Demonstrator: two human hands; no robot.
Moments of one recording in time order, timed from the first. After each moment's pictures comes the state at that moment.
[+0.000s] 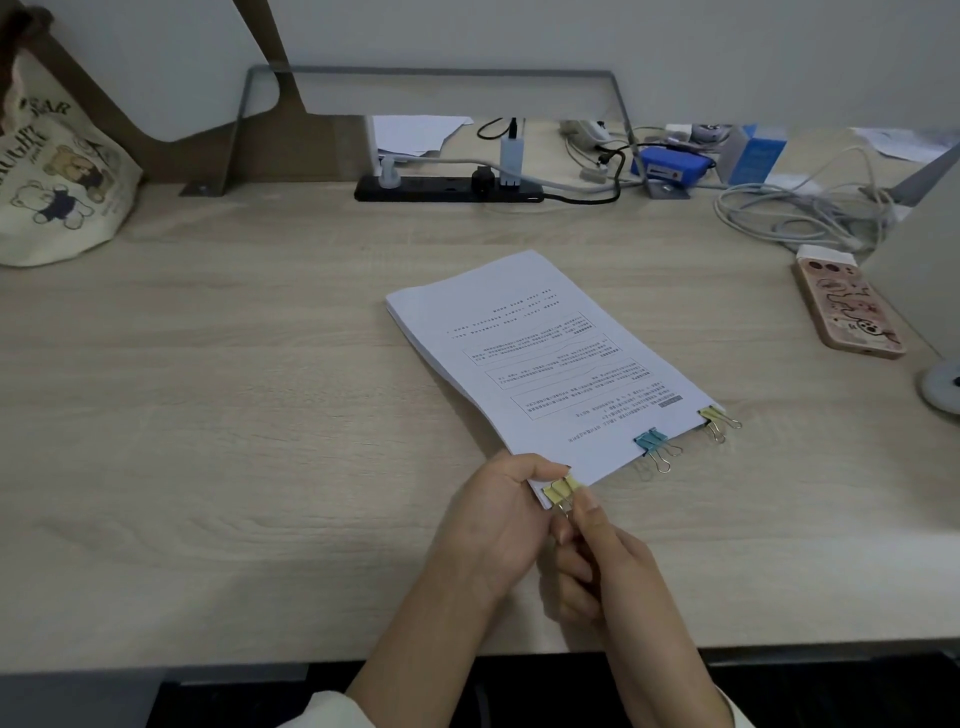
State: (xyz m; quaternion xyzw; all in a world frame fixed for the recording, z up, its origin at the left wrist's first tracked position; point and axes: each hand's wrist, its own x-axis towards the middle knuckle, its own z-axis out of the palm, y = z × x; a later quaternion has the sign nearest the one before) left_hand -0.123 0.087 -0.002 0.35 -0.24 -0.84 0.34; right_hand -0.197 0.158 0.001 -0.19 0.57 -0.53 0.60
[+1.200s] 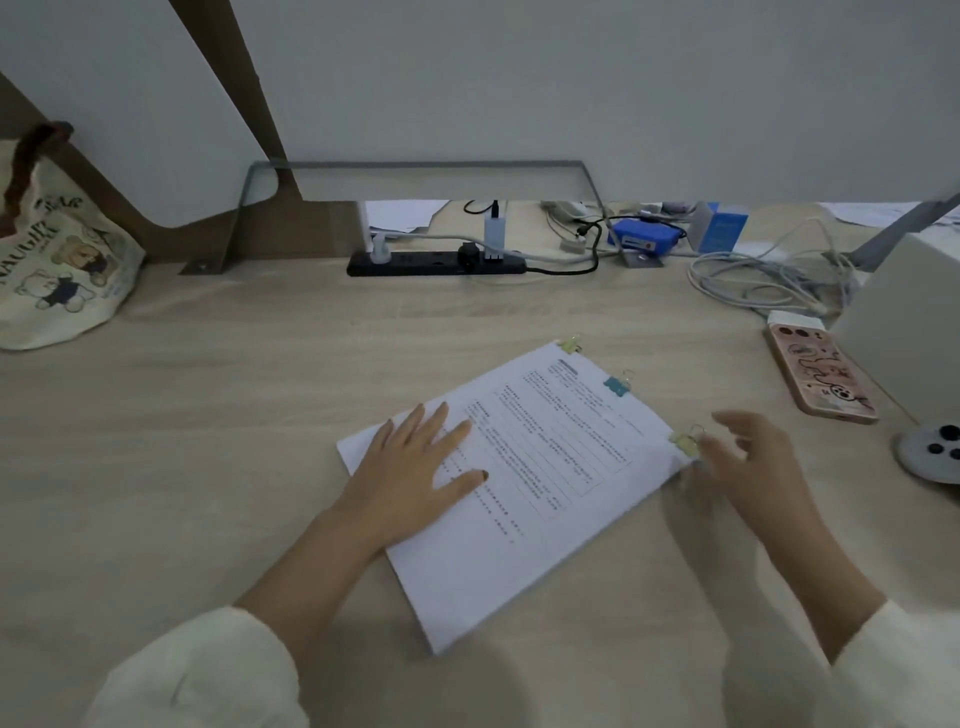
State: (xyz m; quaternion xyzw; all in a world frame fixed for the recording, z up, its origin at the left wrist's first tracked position) left_hand -0.064 -0.017 -0.019 0.51 -0.85 -0.13 -0.02; right_hand -0.354 0.068 0.010 -0.40 0.81 -0.40 0.18
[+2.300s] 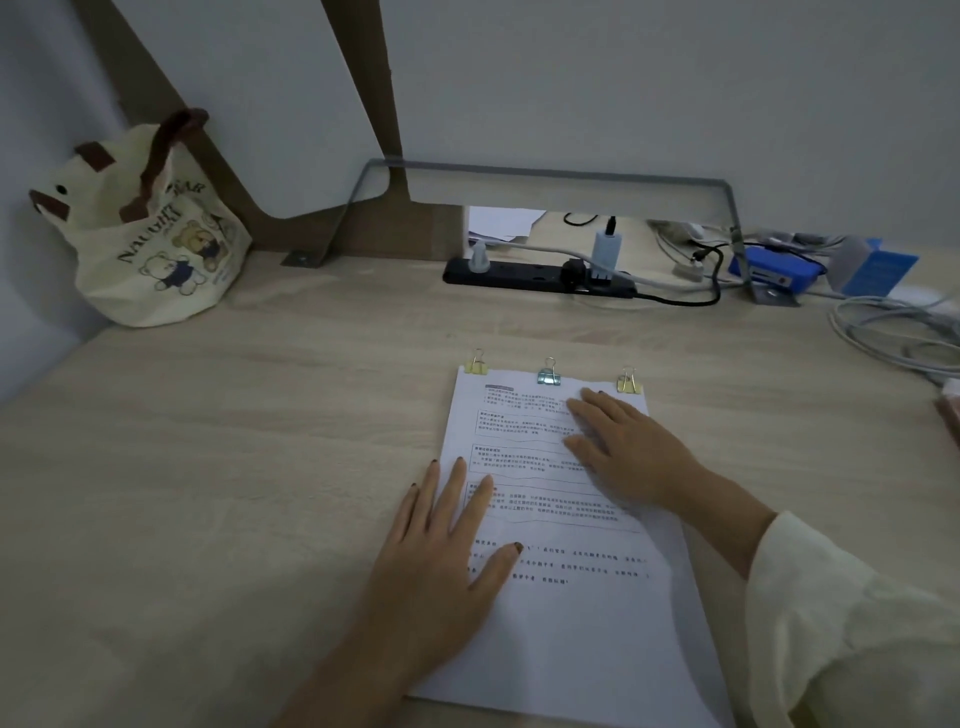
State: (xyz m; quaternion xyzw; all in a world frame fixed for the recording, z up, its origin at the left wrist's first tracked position) left_hand -0.010 0.008 -0.051 0.60 -0.79 -0.07 0.09; right_hand -0.234 -0.080 -0.015 -0.77 0.62 -0.04 0.12
